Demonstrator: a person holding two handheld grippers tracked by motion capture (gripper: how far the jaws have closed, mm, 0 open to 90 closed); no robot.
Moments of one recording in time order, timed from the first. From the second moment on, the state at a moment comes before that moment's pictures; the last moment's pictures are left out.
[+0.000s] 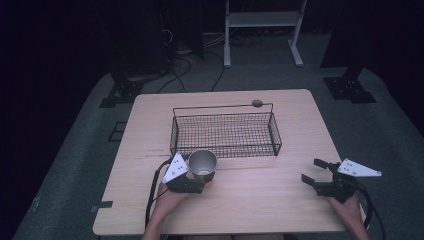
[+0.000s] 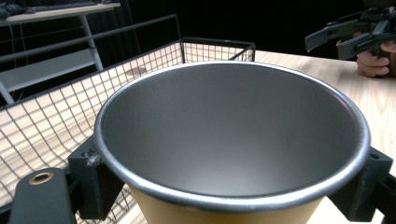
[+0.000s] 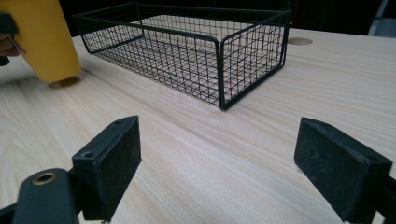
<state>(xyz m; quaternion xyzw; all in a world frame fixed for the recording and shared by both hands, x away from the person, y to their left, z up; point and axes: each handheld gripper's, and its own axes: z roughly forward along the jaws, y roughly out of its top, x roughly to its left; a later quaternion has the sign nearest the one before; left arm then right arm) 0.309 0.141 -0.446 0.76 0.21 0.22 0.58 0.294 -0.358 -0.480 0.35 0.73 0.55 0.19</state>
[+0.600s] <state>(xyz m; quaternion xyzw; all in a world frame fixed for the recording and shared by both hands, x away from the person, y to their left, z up) 0.325 0.128 -0.418 0.76 0.18 0.21 0.59 0.294 -0.359 -0.480 0.35 0.73 0.56 0.19</state>
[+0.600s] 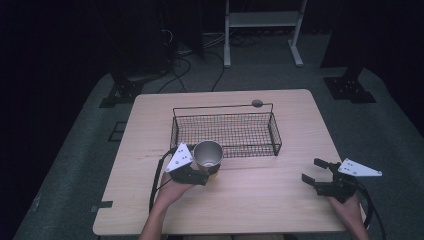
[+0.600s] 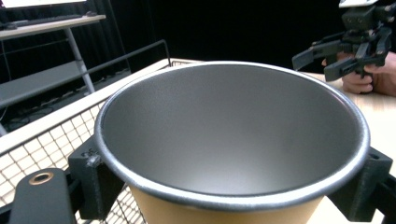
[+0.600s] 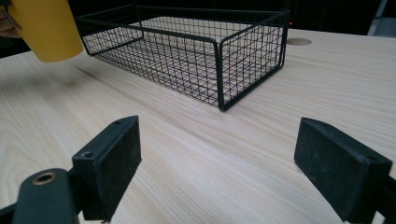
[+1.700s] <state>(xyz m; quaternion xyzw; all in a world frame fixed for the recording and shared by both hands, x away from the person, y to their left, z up) 0.373 0.112 -0.378 0.77 0.16 0.19 0.58 0.294 -0.360 -0.480 0.35 0.73 0.56 0.19</state>
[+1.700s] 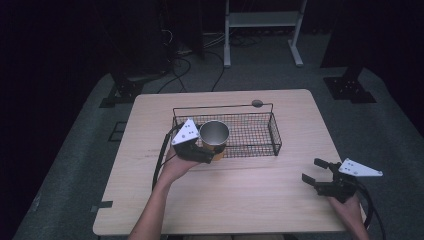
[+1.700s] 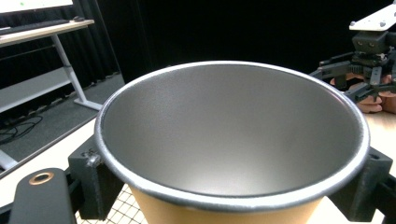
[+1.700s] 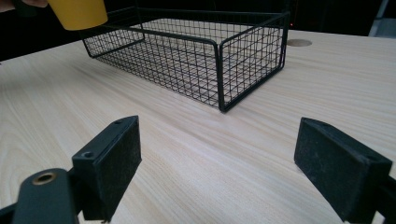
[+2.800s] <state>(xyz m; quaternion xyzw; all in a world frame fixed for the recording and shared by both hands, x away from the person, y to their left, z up) 0.425 0.097 -0.356 0.78 0.15 0.18 0.58 0.294 -0.361 -0.480 0.35 0.72 0.56 0.19</state>
